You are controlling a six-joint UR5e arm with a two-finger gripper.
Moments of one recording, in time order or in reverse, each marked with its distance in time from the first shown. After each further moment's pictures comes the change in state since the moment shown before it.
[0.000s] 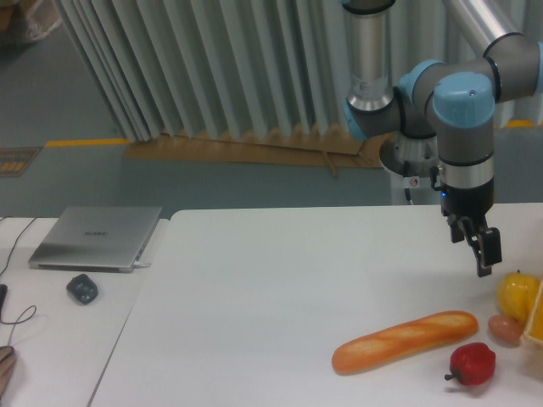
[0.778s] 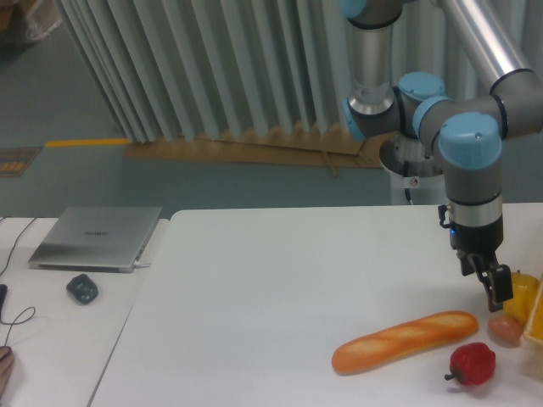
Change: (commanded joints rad) arm -0.014 -0.100 0.009 0.020 0.034 -0.054
